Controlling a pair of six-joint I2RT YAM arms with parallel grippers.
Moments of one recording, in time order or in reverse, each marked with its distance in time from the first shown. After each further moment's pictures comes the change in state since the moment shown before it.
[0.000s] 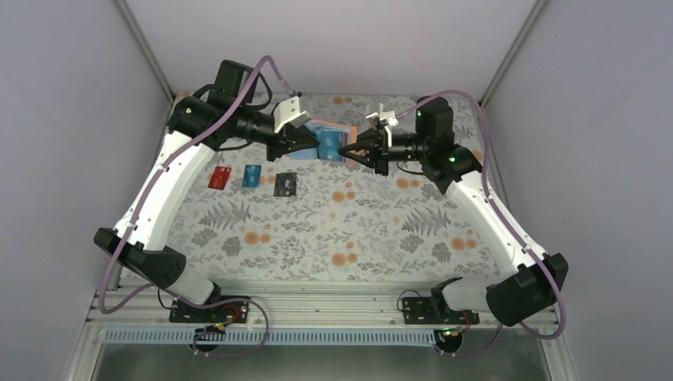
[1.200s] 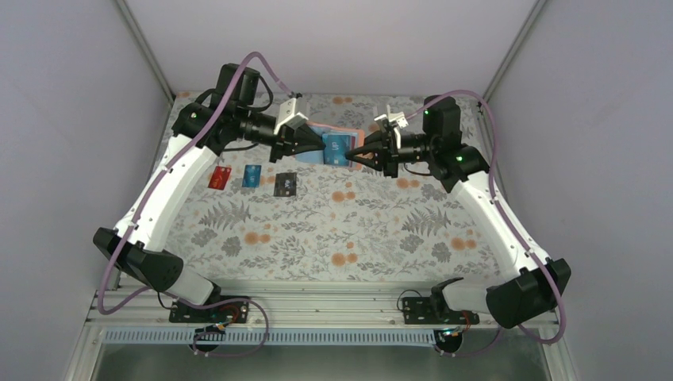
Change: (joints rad) left arm 0.003 -0.020 -0.109 0.165 0.225 -0.007; right arm -0.036 -0.016 0.017 -0.073 -0.122 -0.040
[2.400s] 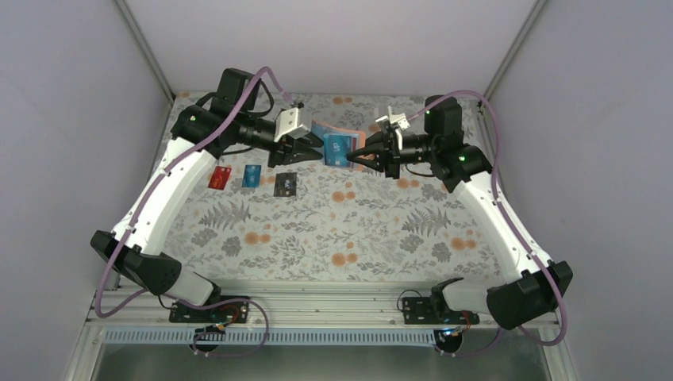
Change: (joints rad) left arm -0.016 -0.020 -0.011 -0.060 -0.105 0.129; right arm -0.001 -0.007 0.019 -0.061 0.000 -0.052
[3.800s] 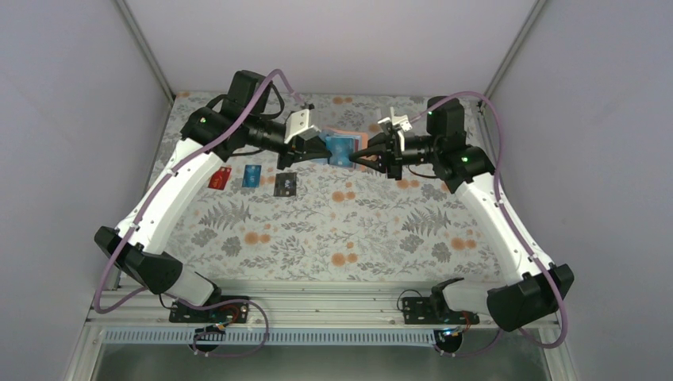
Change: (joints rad) left arm -0.061 0.013 -0.007 0.048 -0.034 -0.089; right arm -0.011 -0.009 0.000 -0.032 0.003 -0.033
